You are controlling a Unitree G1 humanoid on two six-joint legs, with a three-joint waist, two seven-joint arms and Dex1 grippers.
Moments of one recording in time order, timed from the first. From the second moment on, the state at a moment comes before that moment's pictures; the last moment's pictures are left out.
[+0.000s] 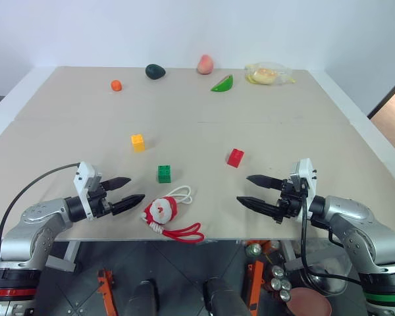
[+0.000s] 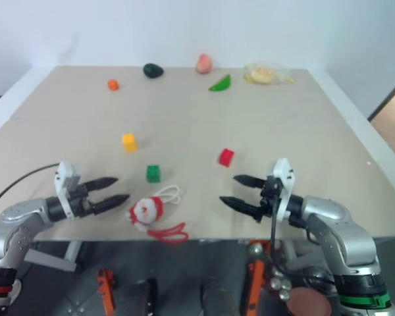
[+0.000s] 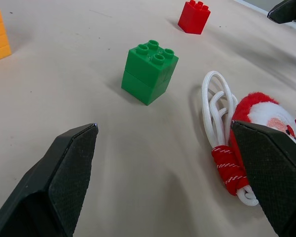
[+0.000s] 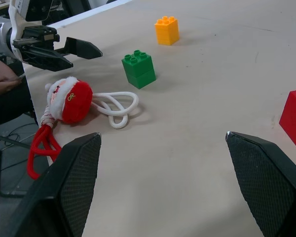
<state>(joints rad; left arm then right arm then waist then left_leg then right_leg) -0.17 0.64 0.16 -0.03 -0.59 0.44 -1.00 -0.18 -0.68 -0.12 -0.23 0.62 0.51 0.98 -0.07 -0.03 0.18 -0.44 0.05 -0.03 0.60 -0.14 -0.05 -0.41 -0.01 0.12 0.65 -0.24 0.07</state>
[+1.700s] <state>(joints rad) -0.30 0.63 -0.08 -0.14 -0.50 0.48 -1.13 -0.25 -0.81 -0.04 -0.40 0.66 0.56 1.11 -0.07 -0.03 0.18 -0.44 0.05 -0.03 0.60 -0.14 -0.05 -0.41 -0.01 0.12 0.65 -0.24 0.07</state>
